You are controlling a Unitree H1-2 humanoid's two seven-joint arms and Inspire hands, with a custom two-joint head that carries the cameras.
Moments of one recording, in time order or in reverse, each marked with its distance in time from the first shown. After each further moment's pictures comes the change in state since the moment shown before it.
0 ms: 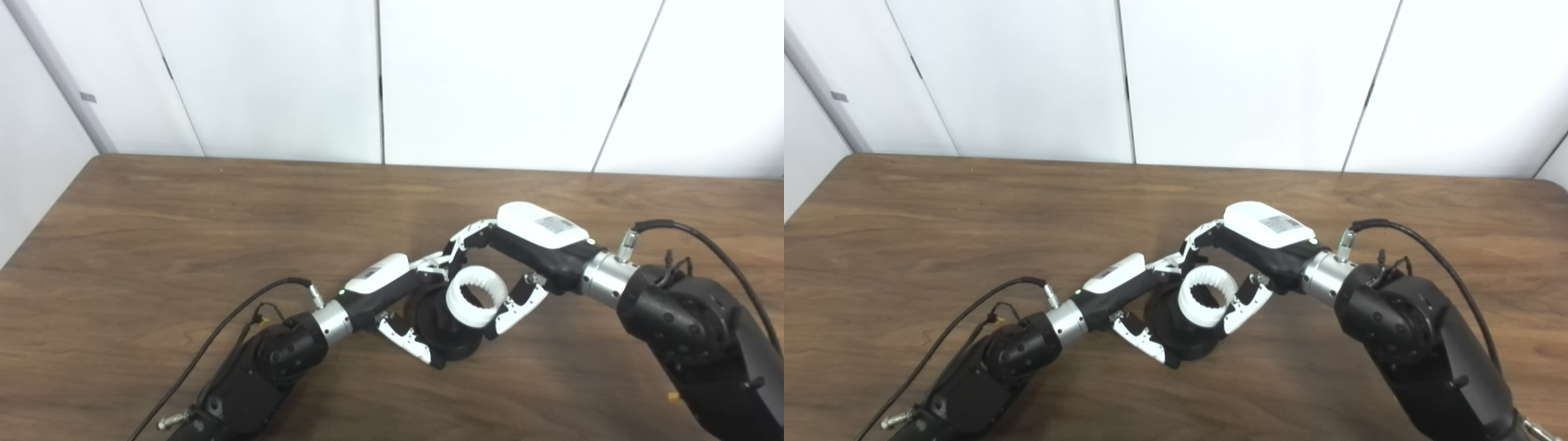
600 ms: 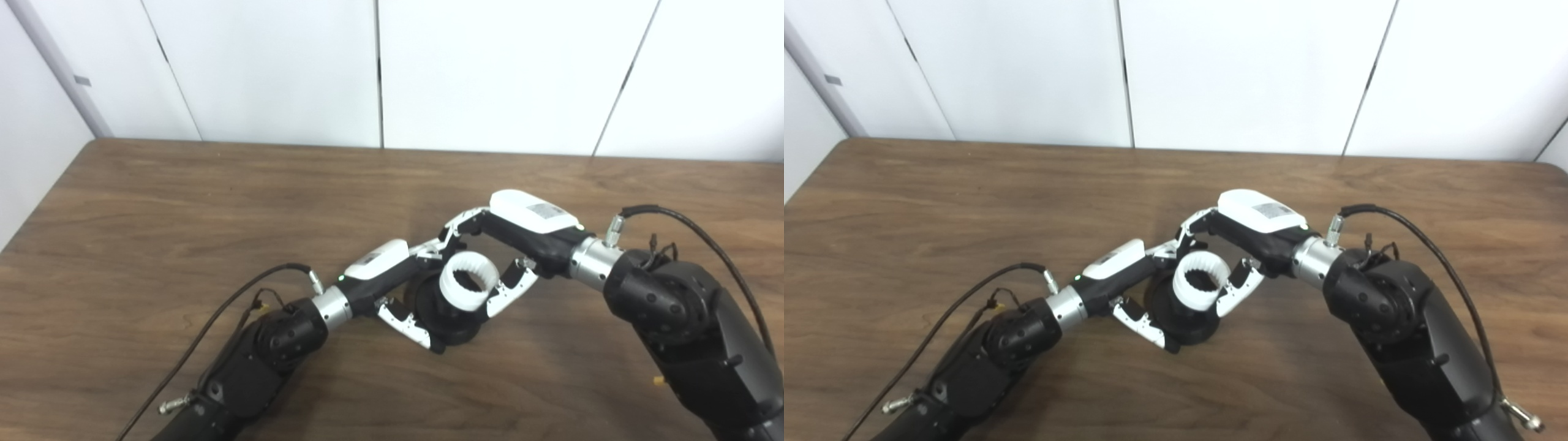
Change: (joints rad) left arm 0.004 0.000 -0.002 -0.005 0.000 0.003 0.000; right arm 0.000 0.035 0.005 0.039 -0.010 -0.002 -0.001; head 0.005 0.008
